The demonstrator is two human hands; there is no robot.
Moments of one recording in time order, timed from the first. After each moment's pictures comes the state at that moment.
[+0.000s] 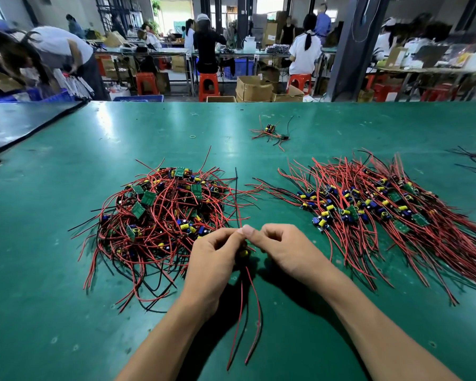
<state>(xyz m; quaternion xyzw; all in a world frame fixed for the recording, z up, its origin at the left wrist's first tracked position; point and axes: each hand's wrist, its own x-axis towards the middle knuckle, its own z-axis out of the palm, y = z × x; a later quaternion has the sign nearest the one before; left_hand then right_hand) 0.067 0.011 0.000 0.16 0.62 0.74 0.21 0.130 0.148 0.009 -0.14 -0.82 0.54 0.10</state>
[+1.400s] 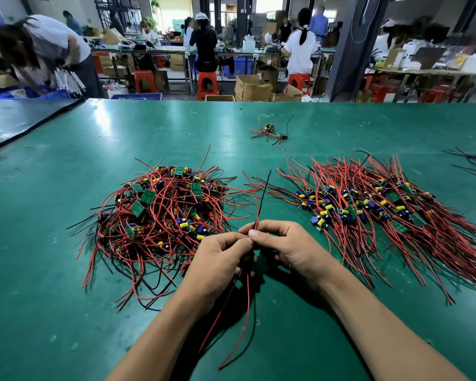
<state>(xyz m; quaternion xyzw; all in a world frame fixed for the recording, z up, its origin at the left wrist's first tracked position) 0.070 0.005 0.004 0.22 0.62 0.70 0.28 0.134 0.153 0.003 -0.10 -0.66 0.74 0.04</state>
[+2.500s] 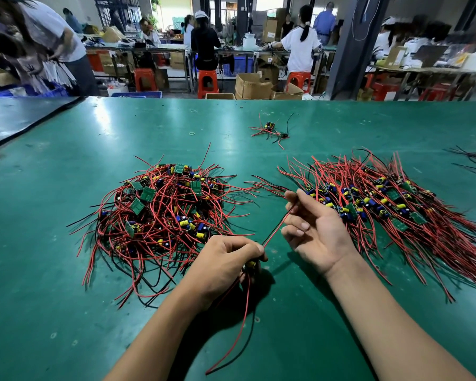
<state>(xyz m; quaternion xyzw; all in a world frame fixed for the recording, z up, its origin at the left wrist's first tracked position) 0.069 0.006 0.008 0.27 0.67 0.62 0.31 0.126 0.179 0.025 -0.17 -0.32 0.92 0.16</state>
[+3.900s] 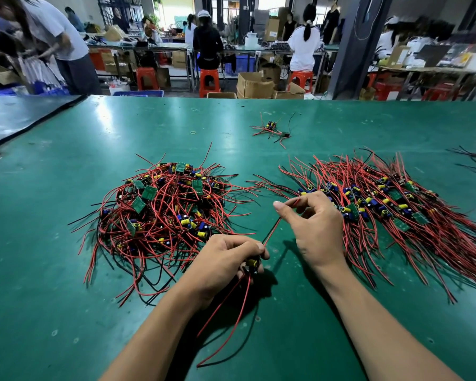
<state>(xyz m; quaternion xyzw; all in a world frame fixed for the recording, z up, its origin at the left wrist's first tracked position) 0.073 0.002 0.022 0.25 0.65 0.62 0.36 0.120 0.184 -0.007 -0.20 -0.77 0.40 0.46</state>
